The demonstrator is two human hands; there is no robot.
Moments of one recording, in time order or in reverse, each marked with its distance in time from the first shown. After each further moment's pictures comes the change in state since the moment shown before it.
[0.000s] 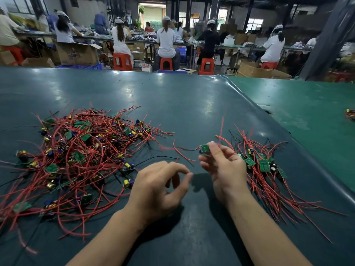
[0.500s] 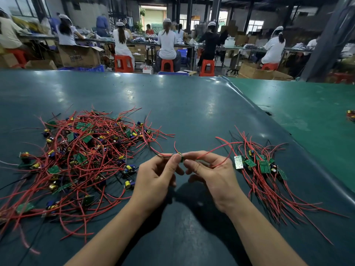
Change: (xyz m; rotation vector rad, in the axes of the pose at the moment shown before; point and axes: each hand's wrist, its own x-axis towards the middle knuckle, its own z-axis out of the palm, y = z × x) left_hand 0.010 0.000 0.009 -0.639 0.073 -0.674; right_hand -0.016 0.000 -0.001 -0.374 -0.467 -0.085
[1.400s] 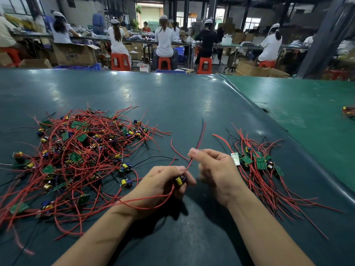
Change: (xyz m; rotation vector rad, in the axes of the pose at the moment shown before) left_hand -0.001 0.005 0.000 -0.304 -0.456 -0.407; right_hand 0.010 0.002 -0.013 0.102 0.190 0.278
